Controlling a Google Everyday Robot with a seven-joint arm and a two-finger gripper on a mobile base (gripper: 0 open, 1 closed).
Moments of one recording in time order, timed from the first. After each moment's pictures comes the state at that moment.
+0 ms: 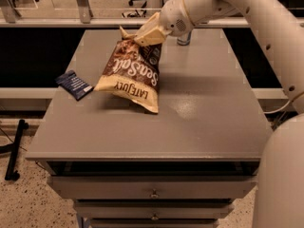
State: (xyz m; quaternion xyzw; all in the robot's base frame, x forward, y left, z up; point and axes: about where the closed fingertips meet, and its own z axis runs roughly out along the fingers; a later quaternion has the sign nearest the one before) arm 0.678 0.013 0.939 -0.63 0.62 0.26 0.40
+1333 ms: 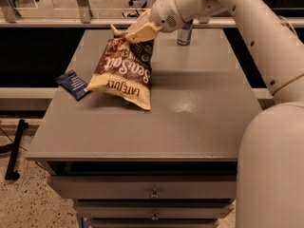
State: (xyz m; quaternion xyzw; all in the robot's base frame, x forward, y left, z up) arm 0.692 0.040 0.944 -0.62 0.60 0.28 0.41
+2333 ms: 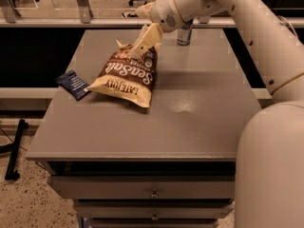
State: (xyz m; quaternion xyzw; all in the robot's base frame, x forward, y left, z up) arm 0.693 0.040 0.944 -0.62 0.61 0.29 0.40
